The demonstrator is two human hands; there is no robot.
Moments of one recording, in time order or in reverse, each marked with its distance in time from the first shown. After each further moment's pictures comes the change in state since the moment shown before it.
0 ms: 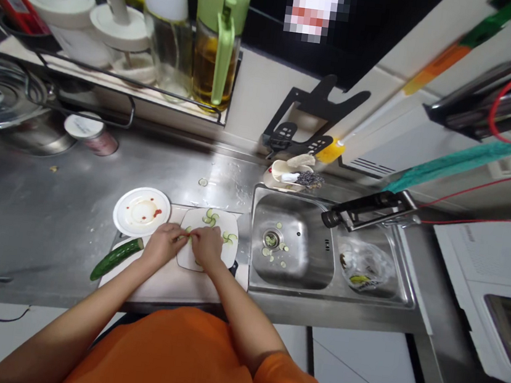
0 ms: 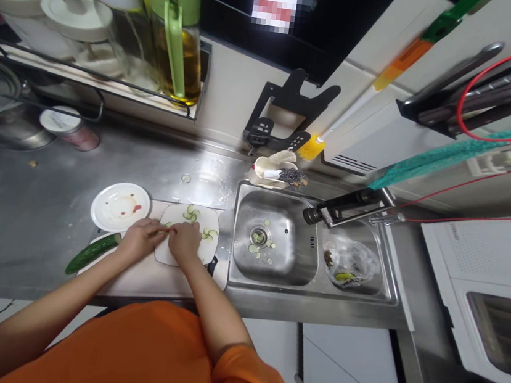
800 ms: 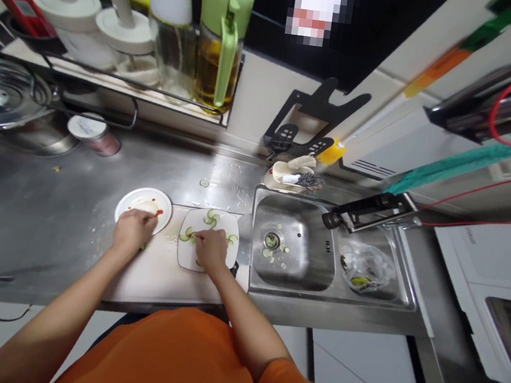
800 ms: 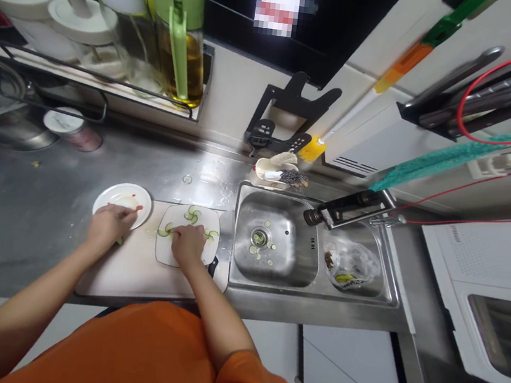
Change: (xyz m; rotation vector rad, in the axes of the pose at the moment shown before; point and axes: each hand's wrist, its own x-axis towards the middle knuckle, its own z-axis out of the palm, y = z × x) left_hand 0.014 -0.046 -0.051 0.348 0.001 -0.448; right_hand -0.013 0.001 -0.015 0.057 0.002 0.031
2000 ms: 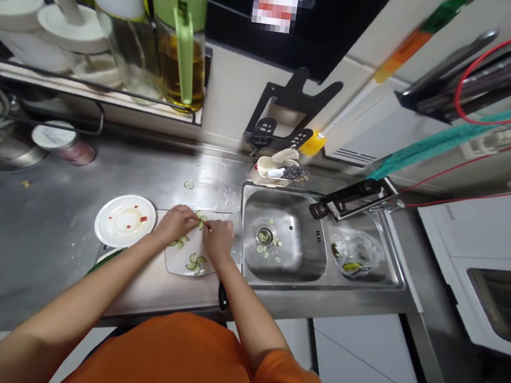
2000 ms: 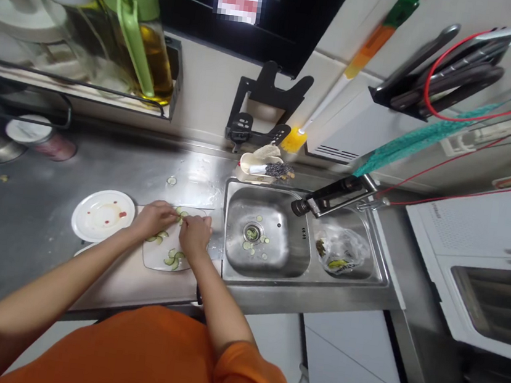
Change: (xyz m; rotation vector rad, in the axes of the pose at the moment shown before) left_hand 0.034 0.104 0.043 -0.367 -0.148 0.580; right_hand 0.015 0.028 -0.028 -0.061 0.163 0.081
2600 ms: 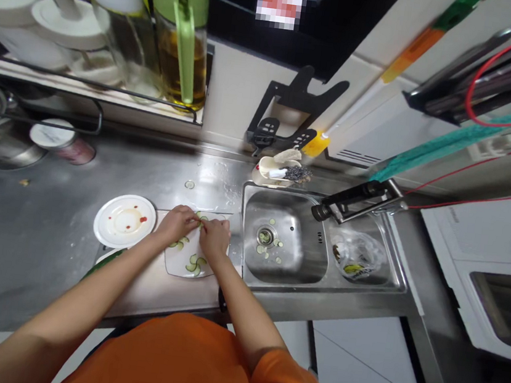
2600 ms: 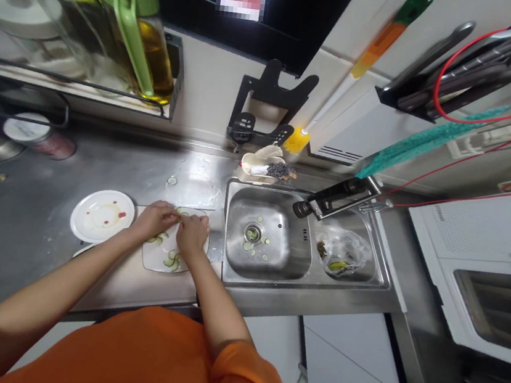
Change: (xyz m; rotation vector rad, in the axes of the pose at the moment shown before) left_hand 0.003 -0.005 0.006 0.033 -0.019 0.034; right_hand 0.008 0.000 0.014 -0.032 -0.018 -0.040
